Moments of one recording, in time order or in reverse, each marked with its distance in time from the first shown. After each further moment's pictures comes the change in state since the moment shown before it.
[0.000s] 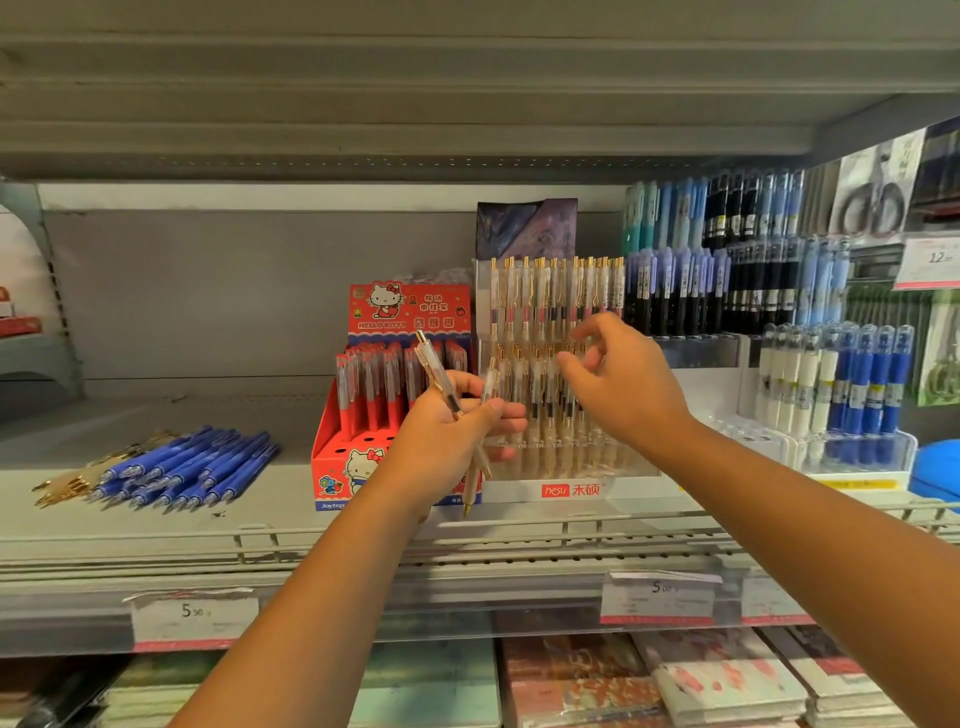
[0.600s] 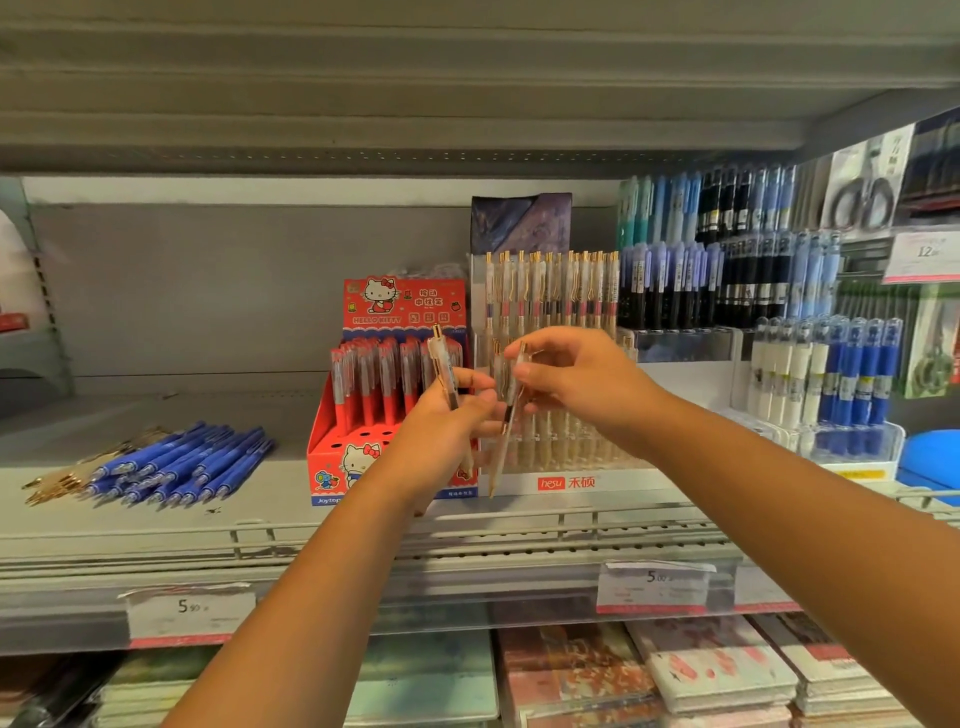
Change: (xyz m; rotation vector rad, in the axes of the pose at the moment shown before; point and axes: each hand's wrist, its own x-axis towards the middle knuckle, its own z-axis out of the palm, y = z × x) left_hand 0.005 -0.007 -0.004 0.012 -0.016 -0.057; right_hand -0.006 -0.035 -0.004 0.596 -0.391 0.231
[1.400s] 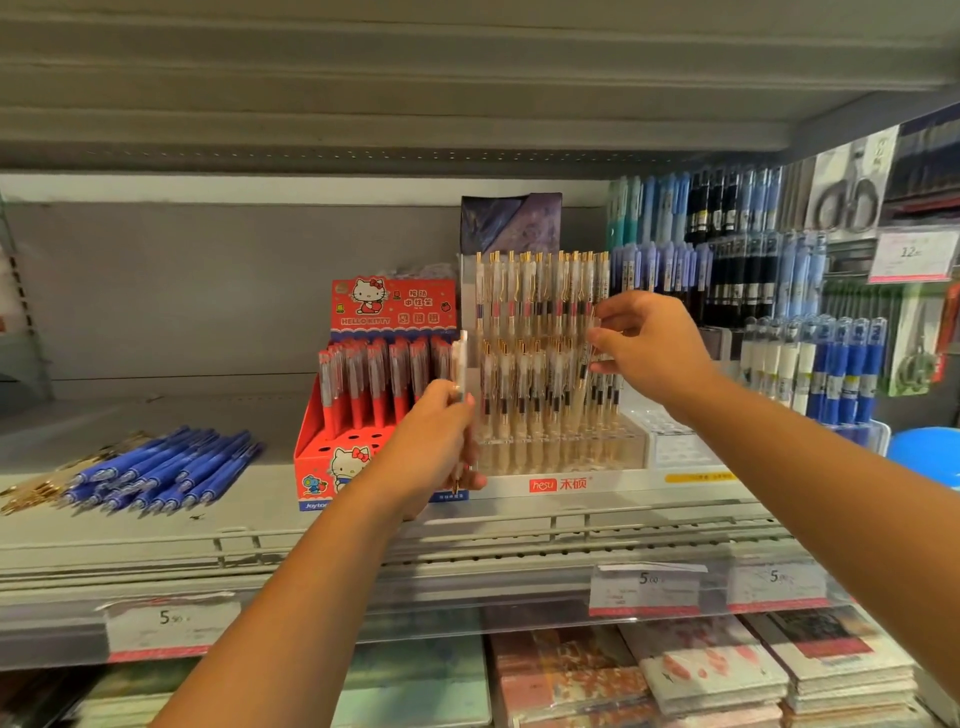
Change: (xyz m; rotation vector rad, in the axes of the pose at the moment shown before) left_hand 0.000 0.001 0.002 0.155 0.041 -0.144; right_hand 0.022 0.023 -0.060 -0.205 0.363 -0.044
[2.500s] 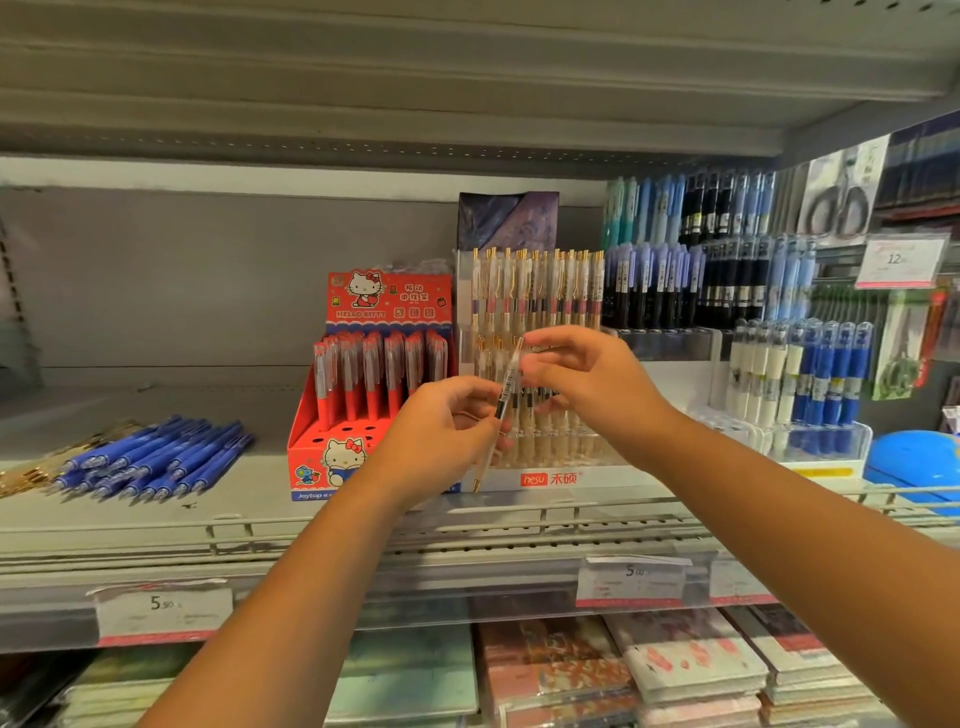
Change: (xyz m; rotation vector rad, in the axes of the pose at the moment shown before) left_hand -0.012 0.005 0.006 0.199 -0.071 0.309; right_hand -0.045 -0.014 0.030 0.314 -0.273 0.010
